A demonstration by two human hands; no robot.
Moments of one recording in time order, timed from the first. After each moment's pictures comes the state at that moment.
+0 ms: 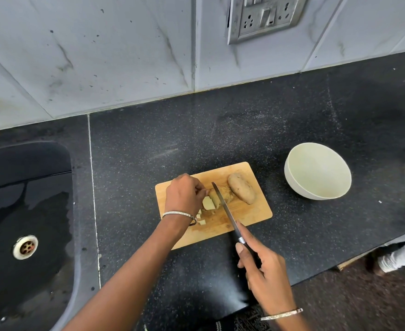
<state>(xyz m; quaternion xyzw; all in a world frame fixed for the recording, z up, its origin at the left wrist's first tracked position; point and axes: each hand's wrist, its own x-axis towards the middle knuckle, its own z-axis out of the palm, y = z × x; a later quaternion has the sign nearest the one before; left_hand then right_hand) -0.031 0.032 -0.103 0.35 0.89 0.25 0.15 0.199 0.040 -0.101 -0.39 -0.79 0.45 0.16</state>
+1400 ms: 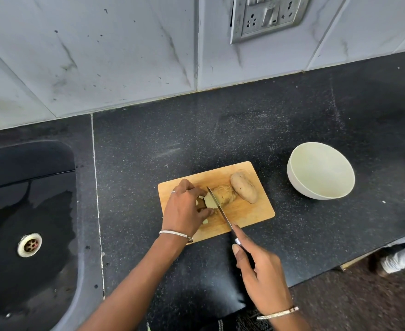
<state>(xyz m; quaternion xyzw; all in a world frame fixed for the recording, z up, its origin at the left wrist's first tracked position) -0.017 0.001 -0.113 0.41 0.87 0.25 0.16 0.195 0.036 -0.113 -0.36 -0.85 0.36 0.14</state>
